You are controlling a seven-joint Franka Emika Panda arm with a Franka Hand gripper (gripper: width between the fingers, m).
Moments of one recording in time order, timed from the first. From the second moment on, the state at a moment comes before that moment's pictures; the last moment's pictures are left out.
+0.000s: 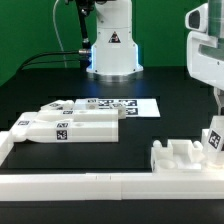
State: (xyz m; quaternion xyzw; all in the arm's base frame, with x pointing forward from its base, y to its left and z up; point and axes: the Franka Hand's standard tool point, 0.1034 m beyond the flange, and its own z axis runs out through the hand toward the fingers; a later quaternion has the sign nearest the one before) arm 0.652 0.139 0.095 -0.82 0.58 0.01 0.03
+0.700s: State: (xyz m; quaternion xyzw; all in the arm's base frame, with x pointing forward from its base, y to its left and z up) arm 0.655 0.118 0.092 -0.97 0.26 -0.01 0.01
